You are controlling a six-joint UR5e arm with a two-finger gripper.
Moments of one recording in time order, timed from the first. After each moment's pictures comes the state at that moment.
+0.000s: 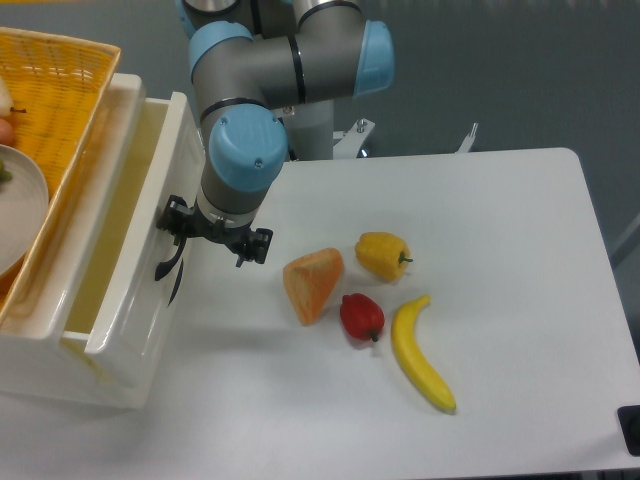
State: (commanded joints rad) arm 2.25 -1.82 -1.56 -1.47 1.27 0.47
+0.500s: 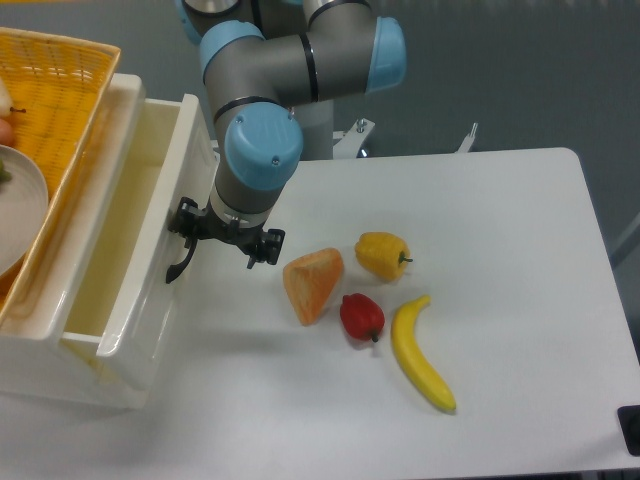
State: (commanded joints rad) arm 2.27 -1.82 -1.56 -1.47 1.27 0.49
